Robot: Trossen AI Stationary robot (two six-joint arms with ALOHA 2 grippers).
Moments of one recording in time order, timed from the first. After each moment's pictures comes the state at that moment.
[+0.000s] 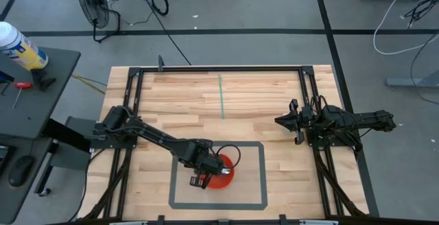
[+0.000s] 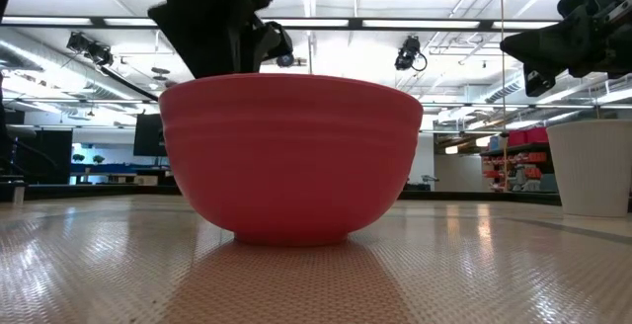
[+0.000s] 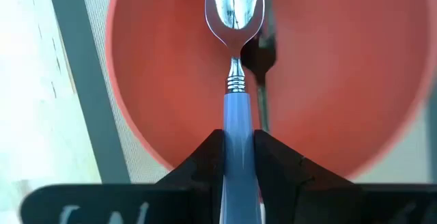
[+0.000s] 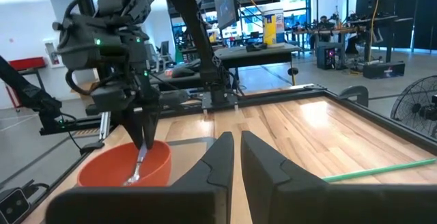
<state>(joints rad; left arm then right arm) -0.40 1.96 1.54 -0.89 -0.10 -0.17 0.08 0.00 0.02 0.05 0.09 0.12</state>
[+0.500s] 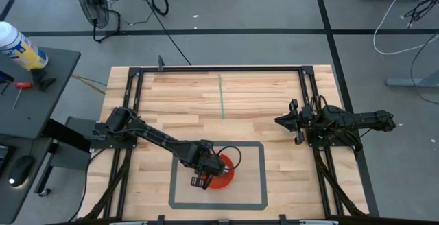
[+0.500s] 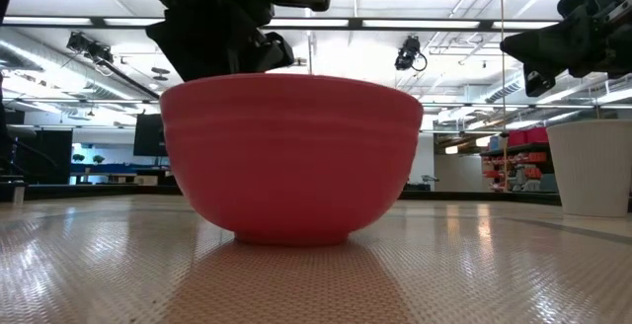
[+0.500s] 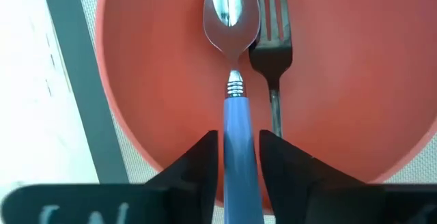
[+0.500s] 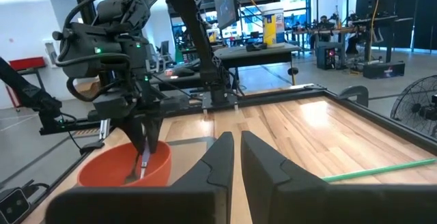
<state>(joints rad) -0.40 1.98 1.54 -0.89 -0.11 -0.17 0.08 0.00 0.02 0.05 0.09 0.12</state>
